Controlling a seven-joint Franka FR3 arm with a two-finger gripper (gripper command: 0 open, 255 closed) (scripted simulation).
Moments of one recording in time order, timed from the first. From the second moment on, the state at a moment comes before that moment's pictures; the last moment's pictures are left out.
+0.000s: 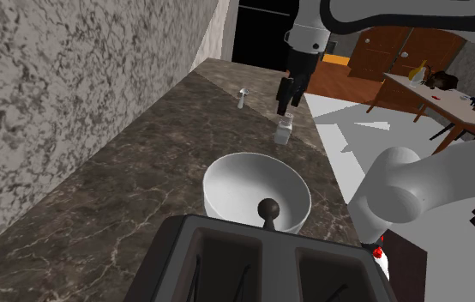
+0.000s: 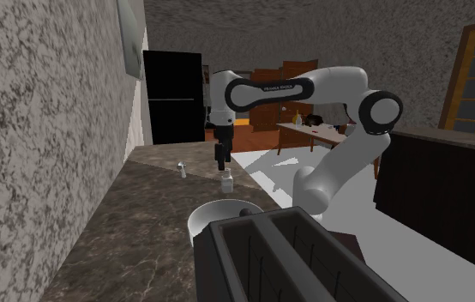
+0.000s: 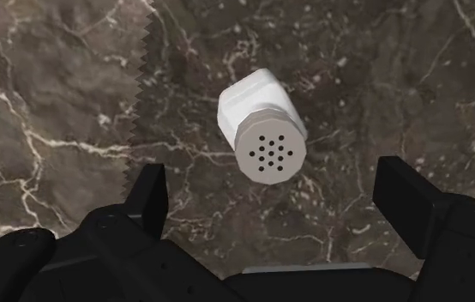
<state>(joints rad) 0.07 -0.75 0.01 -2.43 -0.01 1.66 0.01</state>
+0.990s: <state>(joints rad) 0.07 -0.75 0.01 -2.48 0.00 1.71 0.01</state>
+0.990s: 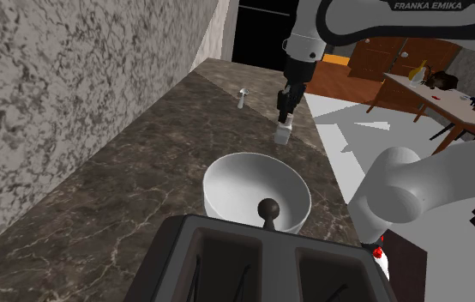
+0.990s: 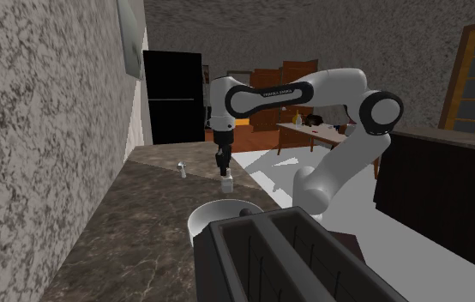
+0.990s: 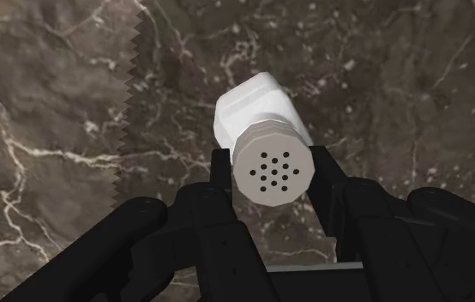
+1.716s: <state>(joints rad) 0.07 -0.73 0.01 -2.33 0.00 1.58 0.01</state>
